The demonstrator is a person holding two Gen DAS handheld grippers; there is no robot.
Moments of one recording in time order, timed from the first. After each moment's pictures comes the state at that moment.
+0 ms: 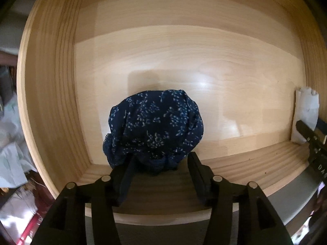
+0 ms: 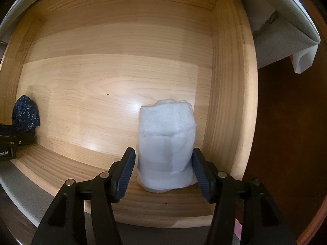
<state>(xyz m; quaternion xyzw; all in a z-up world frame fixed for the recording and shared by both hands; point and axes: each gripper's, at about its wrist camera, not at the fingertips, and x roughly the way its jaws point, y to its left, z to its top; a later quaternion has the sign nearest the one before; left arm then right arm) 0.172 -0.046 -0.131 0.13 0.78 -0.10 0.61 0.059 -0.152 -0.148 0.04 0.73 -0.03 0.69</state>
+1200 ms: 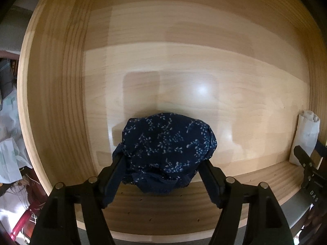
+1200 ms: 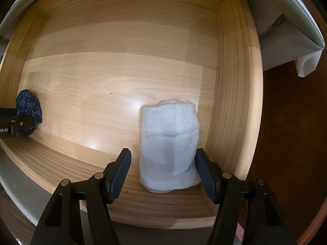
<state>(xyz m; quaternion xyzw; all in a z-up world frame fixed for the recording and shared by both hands) 0.171 -0.048 -0.144 0.08 0.78 -0.08 0.62 0.063 -0.152 -0.148 0.03 0.73 -0.03 0.68</state>
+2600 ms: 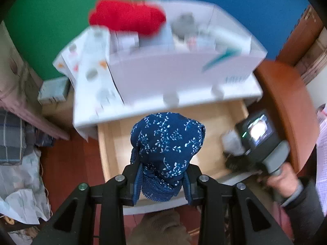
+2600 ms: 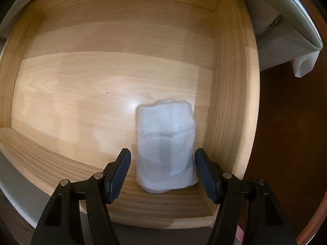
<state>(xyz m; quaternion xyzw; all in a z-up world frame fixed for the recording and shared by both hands) 0.103 -0.023 0.114 0.10 0.56 -0.21 0.80 0.055 -0.149 -0.146 0.01 0.73 -0.04 0.68</state>
